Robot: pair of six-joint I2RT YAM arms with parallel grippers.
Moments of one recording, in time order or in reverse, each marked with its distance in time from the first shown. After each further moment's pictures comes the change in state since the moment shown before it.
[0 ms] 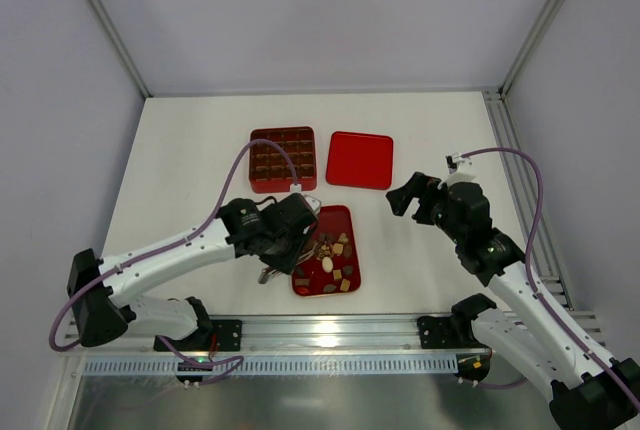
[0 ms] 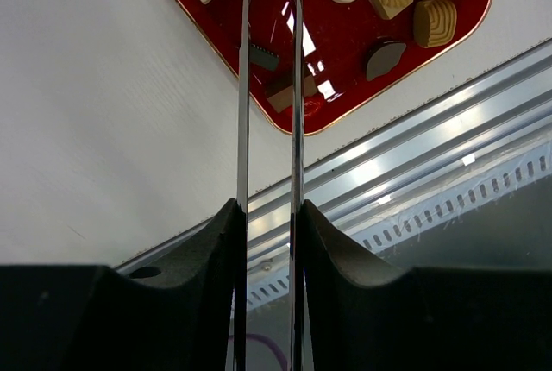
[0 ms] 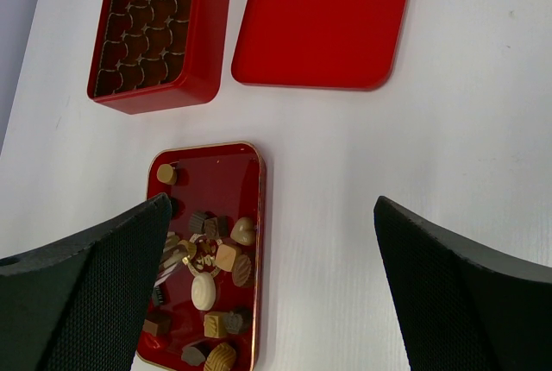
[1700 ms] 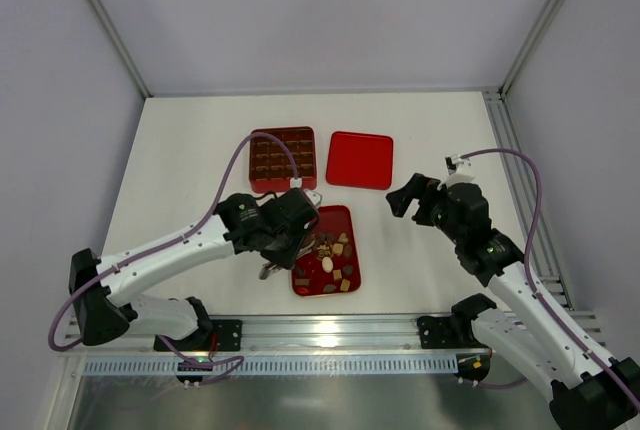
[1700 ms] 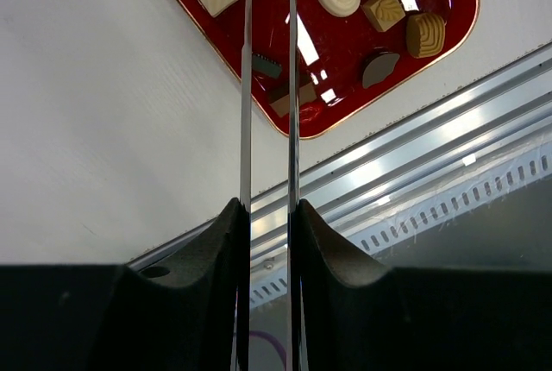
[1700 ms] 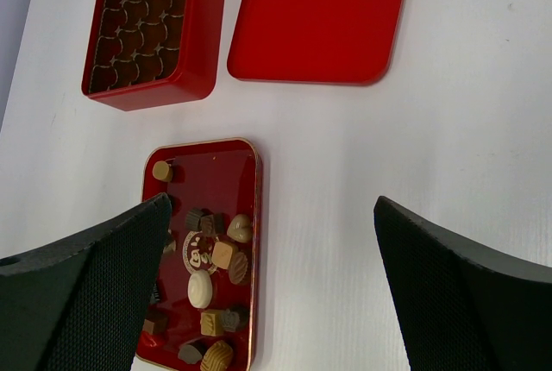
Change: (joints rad) left arm 0.000 0.014 0.060 -0.033 -0.019 0.006; right arm 0.000 0.000 -0.010 0.000 0.000 0.000
